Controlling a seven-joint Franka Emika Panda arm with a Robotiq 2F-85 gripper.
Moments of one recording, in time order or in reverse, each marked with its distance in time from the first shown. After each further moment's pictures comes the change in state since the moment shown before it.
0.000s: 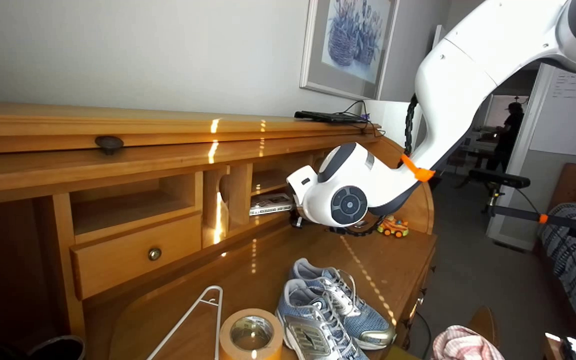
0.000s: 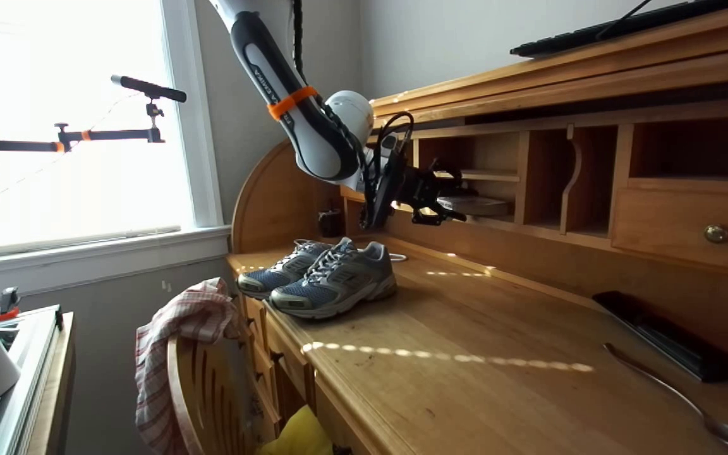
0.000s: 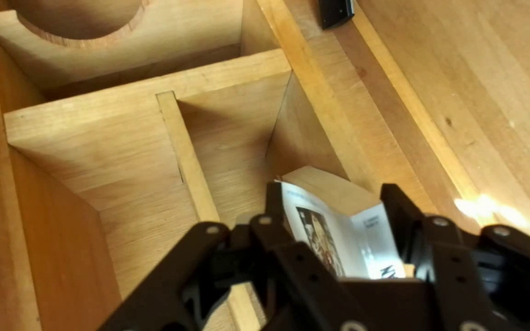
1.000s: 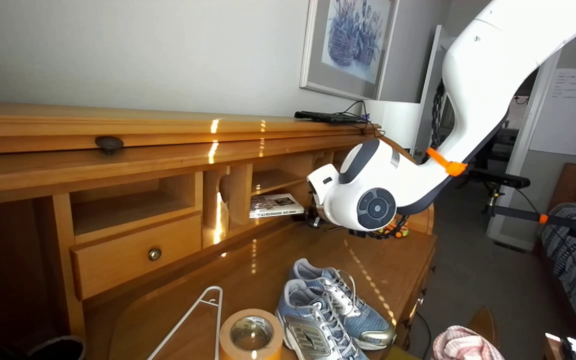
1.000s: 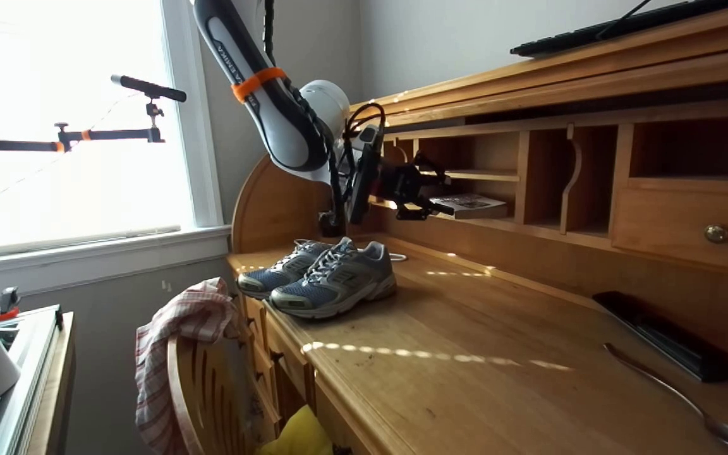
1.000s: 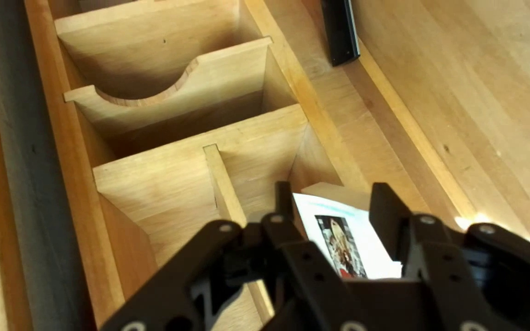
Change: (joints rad) arm 0.002 -0.141 0.000 -0.197 -0.018 -0.072 0.094
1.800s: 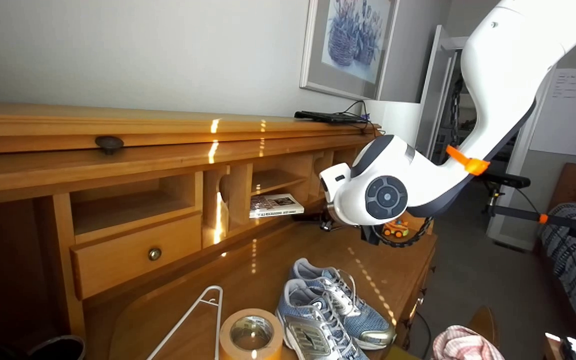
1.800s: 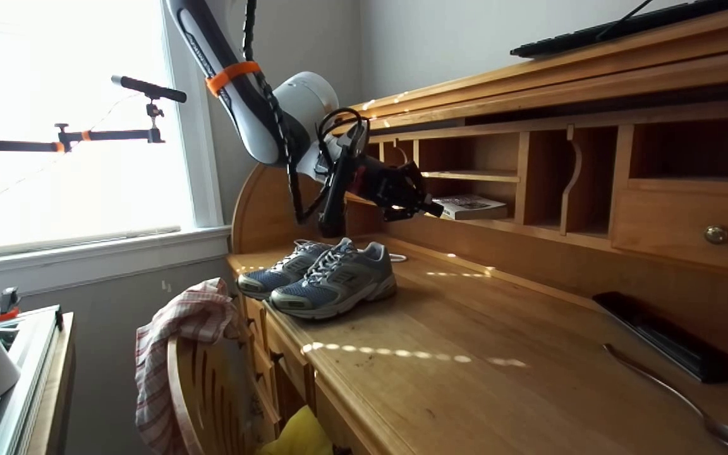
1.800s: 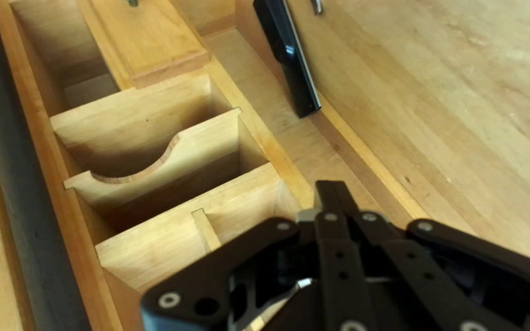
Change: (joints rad) arm -0.003 -0.080 -0.001 -0.096 0.181 0.047 0.001
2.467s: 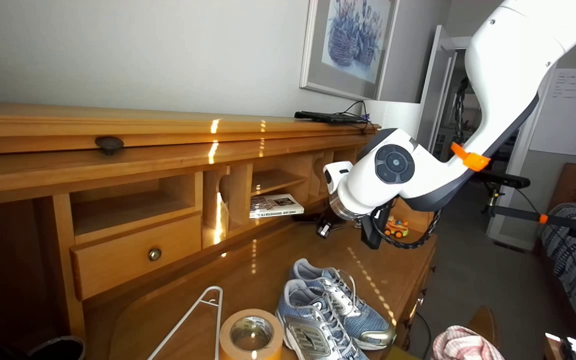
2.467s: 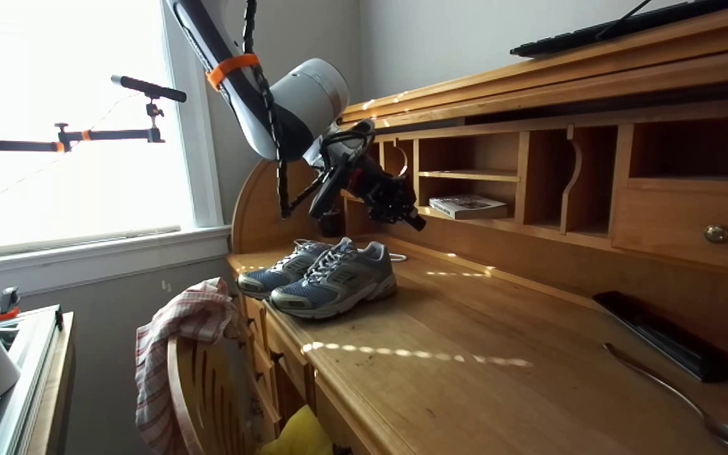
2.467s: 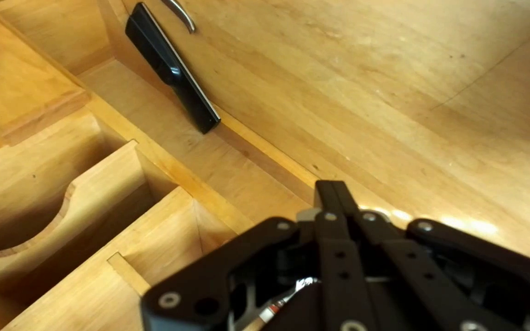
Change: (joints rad) arm -0.051 -0.011 -0.018 0.021 0.149 0.328 -0.007
